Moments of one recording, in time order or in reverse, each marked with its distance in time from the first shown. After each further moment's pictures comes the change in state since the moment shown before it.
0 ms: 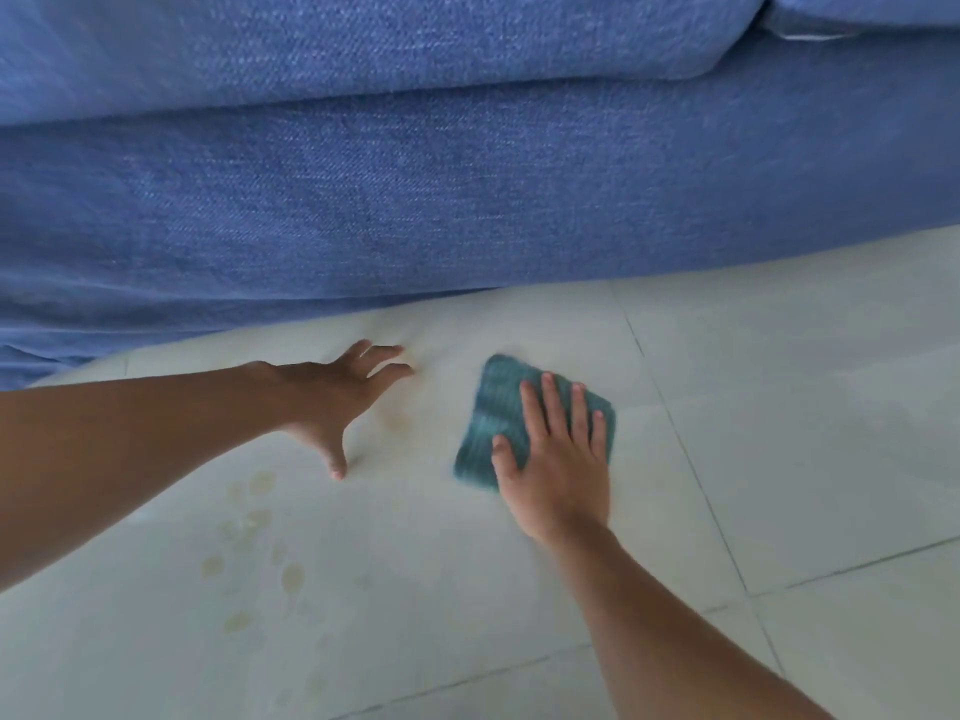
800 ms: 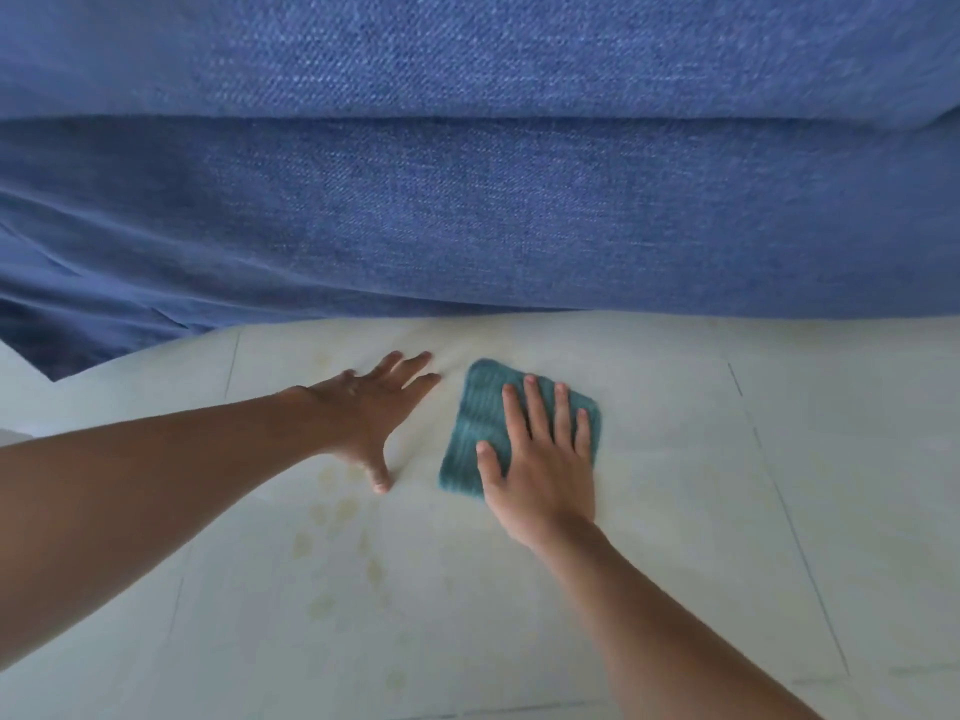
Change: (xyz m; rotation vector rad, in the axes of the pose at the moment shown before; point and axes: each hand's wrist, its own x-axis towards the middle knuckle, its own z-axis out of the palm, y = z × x) left_hand -0.035 -0.037 0.044 -0.082 0.058 -0.159; right_hand 0.010 -0.097 0.014 -0.020 -0.104 -0.240
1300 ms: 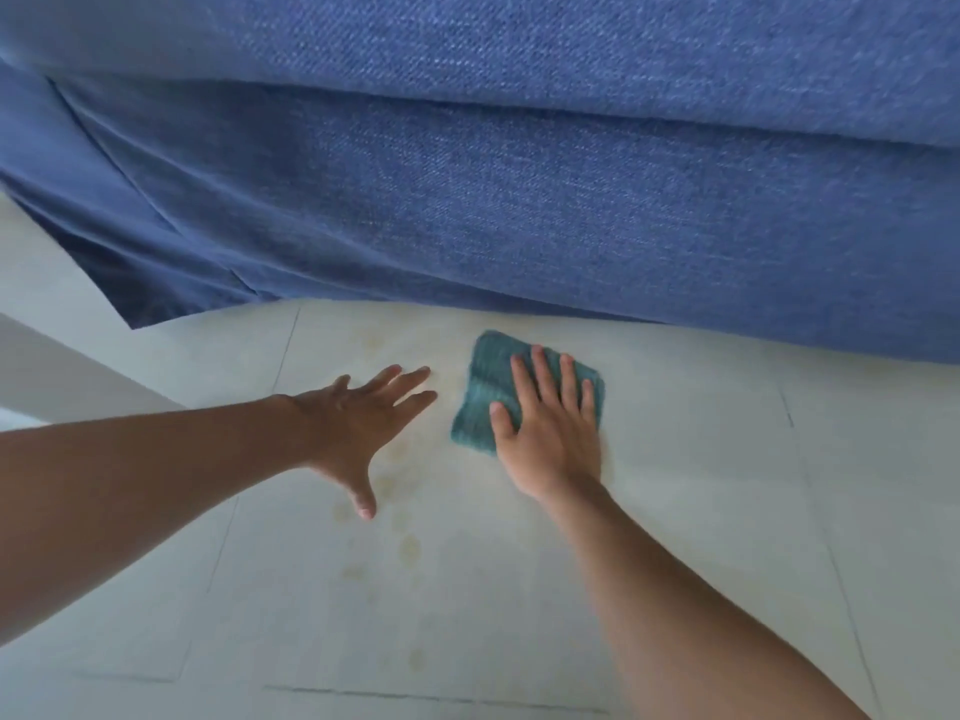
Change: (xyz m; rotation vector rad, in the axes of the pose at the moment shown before) left_hand -0.052 -0.020 0.034 -0.045 -0.075 -0.024; right_hand 0.041 -0.028 0.004 -0.018 -0.020 -0.077
